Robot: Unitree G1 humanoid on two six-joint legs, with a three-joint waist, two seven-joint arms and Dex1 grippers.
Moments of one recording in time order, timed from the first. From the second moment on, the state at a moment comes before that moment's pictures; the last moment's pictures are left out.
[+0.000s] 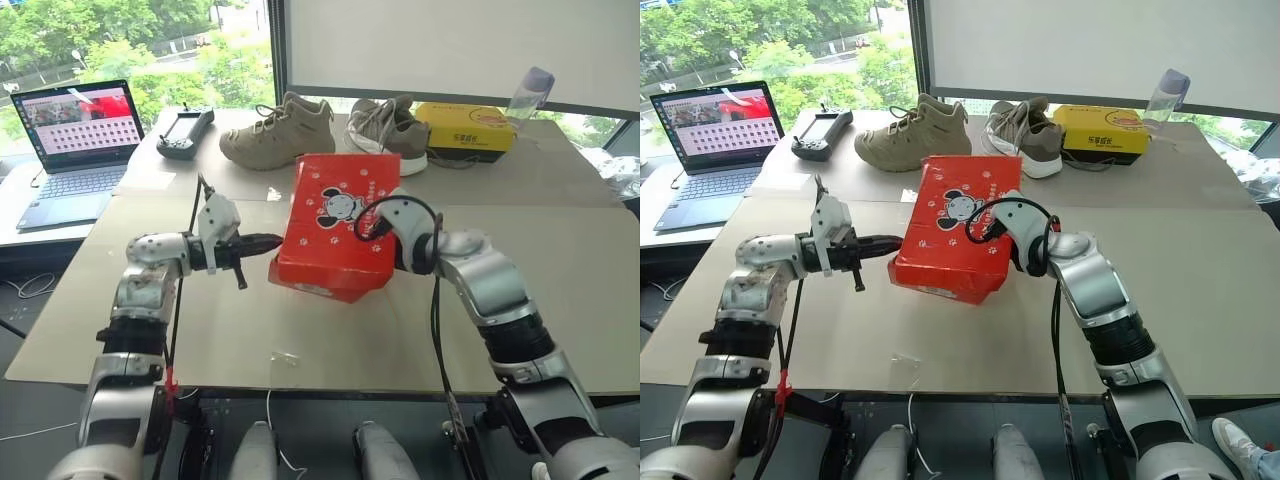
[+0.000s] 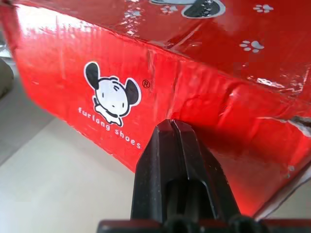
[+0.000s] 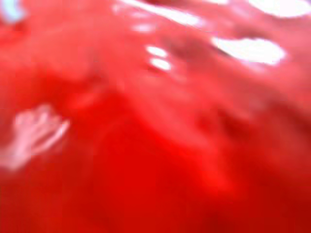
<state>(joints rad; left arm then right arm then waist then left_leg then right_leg) -0.60 0.48 0.06 0.26 -0.19 0.22 -1.22 -0.77 -0.44 0.21 -0.06 0.06 0.88 0.67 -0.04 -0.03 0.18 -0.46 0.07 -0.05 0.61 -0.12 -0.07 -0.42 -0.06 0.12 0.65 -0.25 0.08</state>
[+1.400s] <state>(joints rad) -0.55 0.44 -0.04 0.07 -0.29 0.38 -1.09 -0.65 -0.72 0.03 -0.11 0.18 0.84 0.80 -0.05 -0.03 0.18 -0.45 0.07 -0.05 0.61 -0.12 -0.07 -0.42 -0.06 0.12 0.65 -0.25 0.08</state>
